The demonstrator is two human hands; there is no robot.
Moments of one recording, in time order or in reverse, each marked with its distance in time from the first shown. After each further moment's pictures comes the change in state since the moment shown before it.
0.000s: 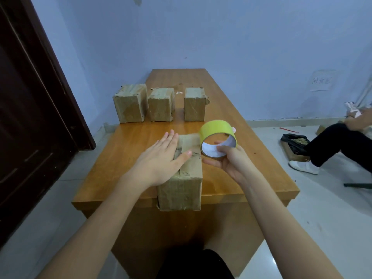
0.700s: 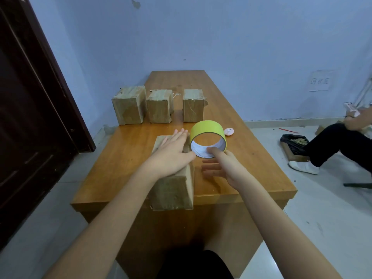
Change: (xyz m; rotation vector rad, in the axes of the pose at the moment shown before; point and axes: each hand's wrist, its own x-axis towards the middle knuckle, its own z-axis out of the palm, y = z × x) left_hand 0.015 0.024 -0.006 -0.349 0.022 0.007; right_hand 0.000 0.012 -0.004 -0.421 0.018 0.099
